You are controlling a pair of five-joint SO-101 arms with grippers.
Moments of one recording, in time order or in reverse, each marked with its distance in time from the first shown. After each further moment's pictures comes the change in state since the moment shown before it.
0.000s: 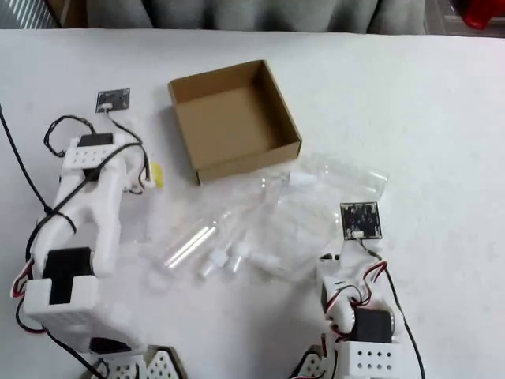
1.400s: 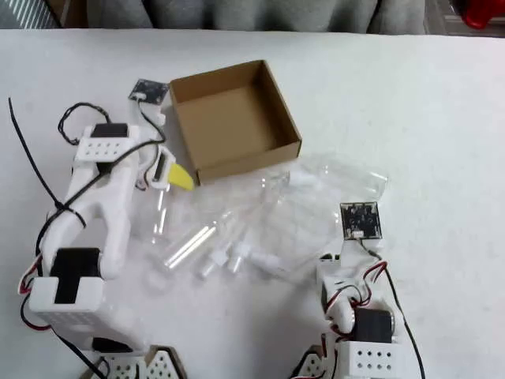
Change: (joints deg) left arm 4.7 0.0 -5.2 4.9 -16.2; right arm 0.0 0.0 0.0 0.0 0.0
